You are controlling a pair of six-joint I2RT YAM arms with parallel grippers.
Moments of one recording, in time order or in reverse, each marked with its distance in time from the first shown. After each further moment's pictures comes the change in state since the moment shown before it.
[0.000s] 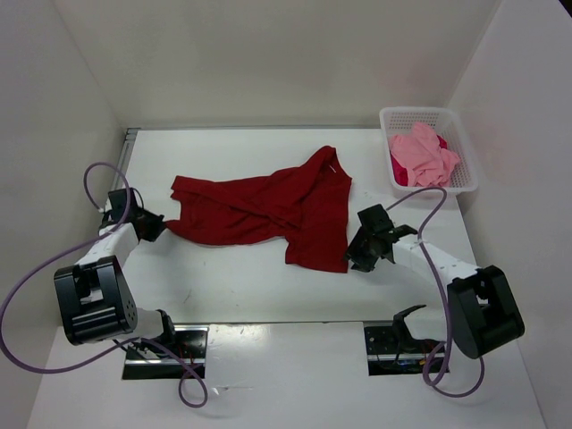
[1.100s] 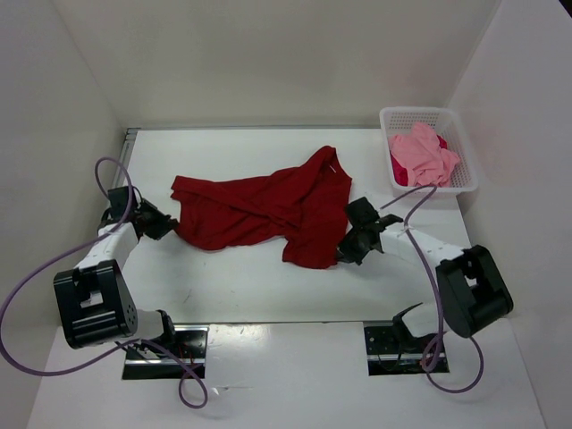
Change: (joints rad) left arm -0.010 -0.032 0.007 -0.027 0.226 0.130; right arm 0.087 0.155 0.085 0.002 0.007 0.237
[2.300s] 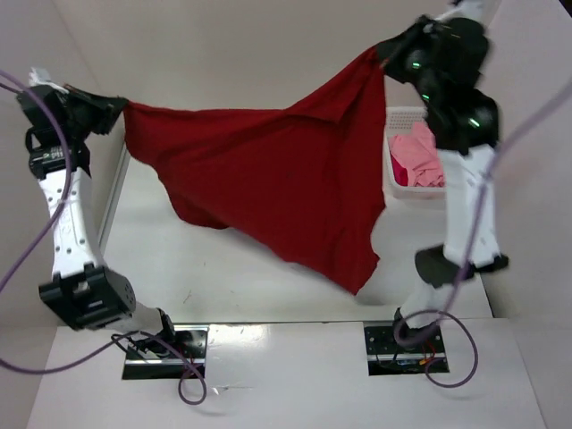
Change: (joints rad) left arm 0.084 0.085 0.969 -0.101 0.150 -0.220; right arm -0.159 0.253 1.900 -0.347 0.158 -0.640
